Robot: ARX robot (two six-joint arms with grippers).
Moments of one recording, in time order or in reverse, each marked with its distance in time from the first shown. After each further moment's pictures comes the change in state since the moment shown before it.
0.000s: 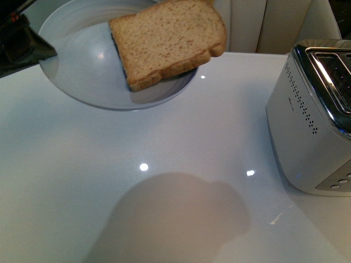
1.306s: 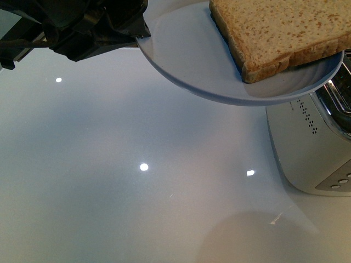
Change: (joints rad) left arm -0.315 -0.036 0.160 -0.209 -0.048 -0.196; right arm 0.000 0.000 0.000 0.000 0.000 0.000
